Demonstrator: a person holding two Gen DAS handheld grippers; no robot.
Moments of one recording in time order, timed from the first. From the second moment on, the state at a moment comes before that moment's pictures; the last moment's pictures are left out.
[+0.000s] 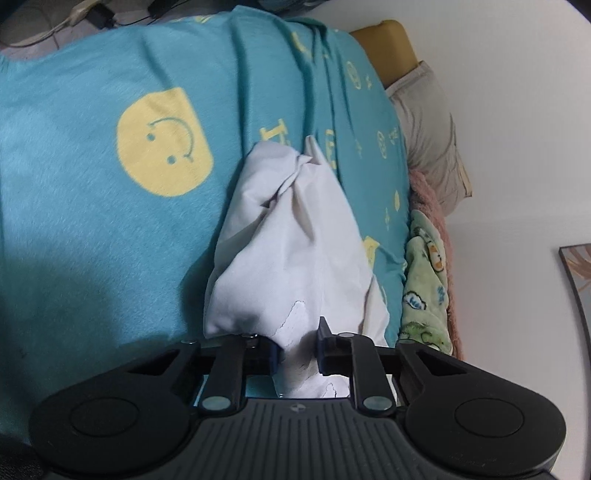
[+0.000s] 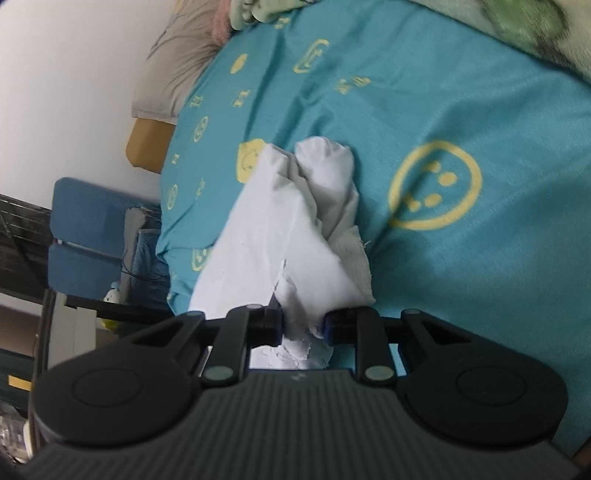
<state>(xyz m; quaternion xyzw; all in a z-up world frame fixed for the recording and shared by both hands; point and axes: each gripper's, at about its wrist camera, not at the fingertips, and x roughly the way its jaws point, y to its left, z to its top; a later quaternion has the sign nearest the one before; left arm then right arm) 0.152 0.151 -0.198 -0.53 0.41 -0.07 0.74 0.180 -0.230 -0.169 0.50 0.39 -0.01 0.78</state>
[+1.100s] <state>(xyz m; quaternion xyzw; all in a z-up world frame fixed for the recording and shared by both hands) 0.287 -0.366 0.072 -0.29 0.31 -0.42 0.80 0.154 -0.590 0.088 0.39 0.11 -0.15 0.90</state>
